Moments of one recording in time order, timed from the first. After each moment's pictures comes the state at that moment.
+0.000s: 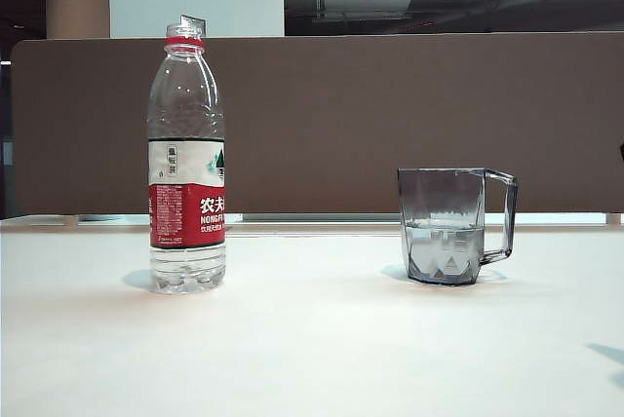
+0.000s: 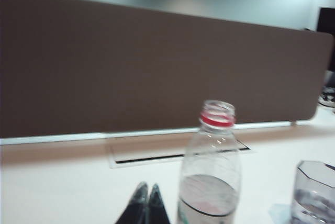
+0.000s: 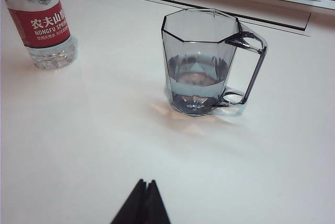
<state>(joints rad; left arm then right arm) -0.28 0.22 0.03 0.43 0.09 -0.08 0.70 0.00 0.09 -0.33 0.22 0.02</state>
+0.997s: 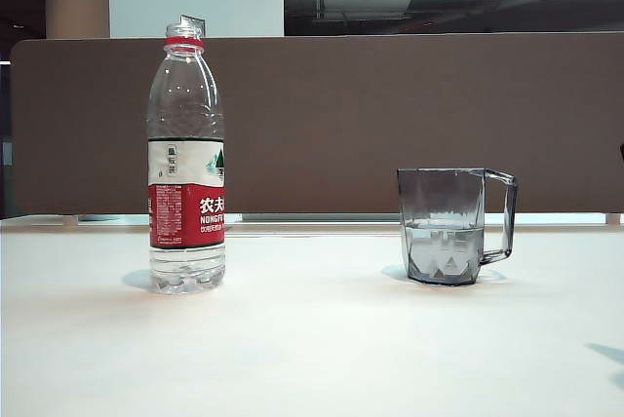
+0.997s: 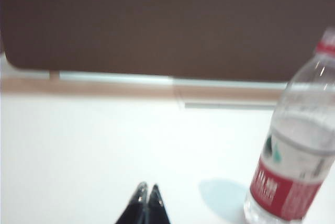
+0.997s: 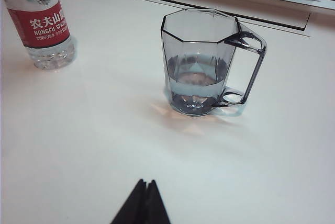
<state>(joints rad) -0.05 0.00 0.00 0.05 0.09 -0.08 0.70 0.00 0.09 -0.34 0.23 0.02</state>
